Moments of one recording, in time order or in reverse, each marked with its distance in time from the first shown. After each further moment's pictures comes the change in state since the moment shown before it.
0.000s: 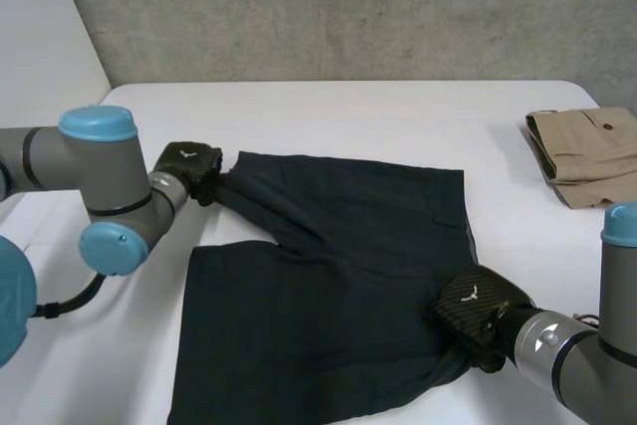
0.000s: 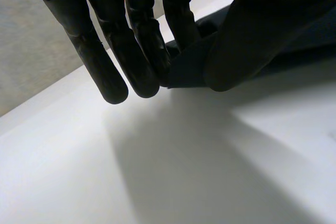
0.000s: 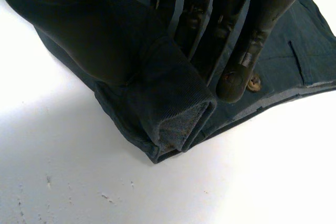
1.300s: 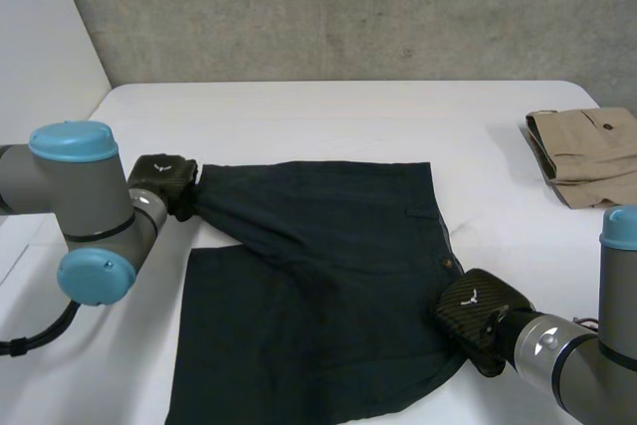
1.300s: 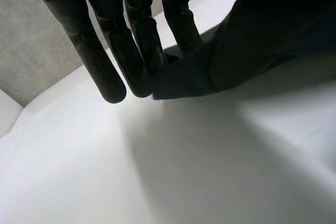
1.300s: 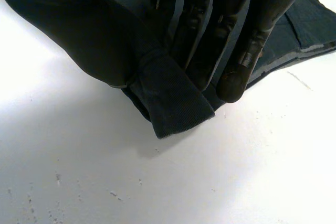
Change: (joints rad) left arm 0.010 0.161 -0.276 0.108 -0.110 0.017; right arm 0.002 0.000 0.009 0.001 0.001 0.002; left_hand -0.116 -0.149 -0.146 -0.145 -0.083; right_hand 0.002 0.000 0.000 0.000 0.000
